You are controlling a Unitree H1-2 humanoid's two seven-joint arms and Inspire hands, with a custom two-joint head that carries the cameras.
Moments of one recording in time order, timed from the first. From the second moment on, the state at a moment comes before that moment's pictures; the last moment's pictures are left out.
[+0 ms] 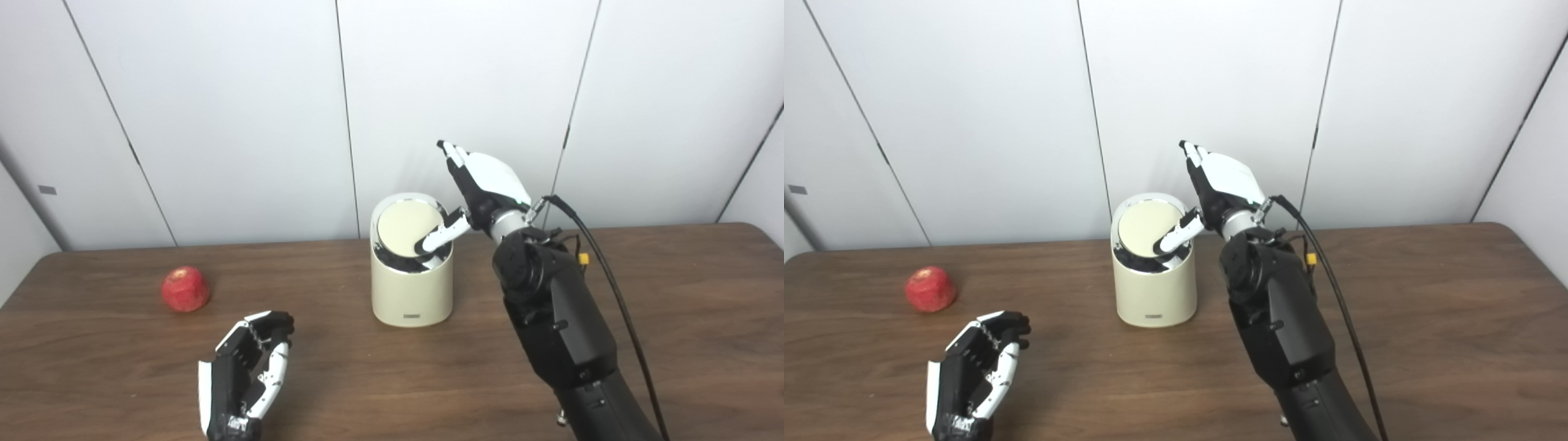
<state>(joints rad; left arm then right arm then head) 0.02 -0.09 0.04 -0.04 0.10 -0.33 0.16 -0.74 -0.06 0.14 0.04 -1.08 0.47 0.43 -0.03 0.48</state>
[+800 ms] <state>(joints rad) 0.01 -0.09 0.04 -0.03 0.10 -0.33 0.16 -0.58 -0.06 -0.03 -0.12 -0.81 0.47 0.47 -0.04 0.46</state>
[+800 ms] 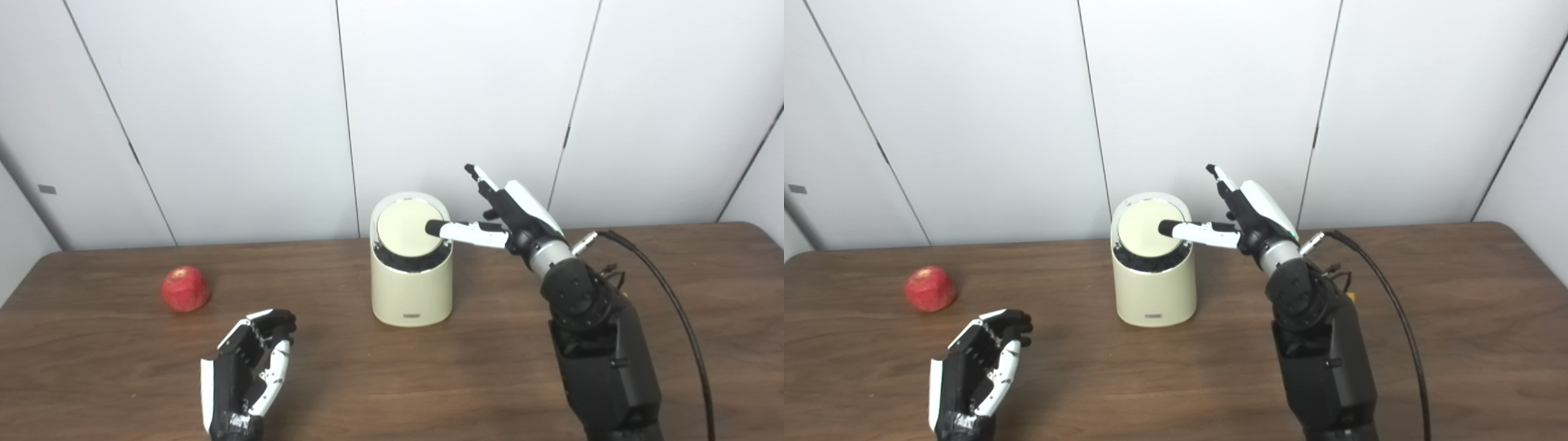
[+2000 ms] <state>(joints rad) 0.00 -0.09 0.04 -0.02 0.10 -0.33 0.16 -0.62 -0.01 0.00 -0.07 -0.78 0.47 0.38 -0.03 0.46</state>
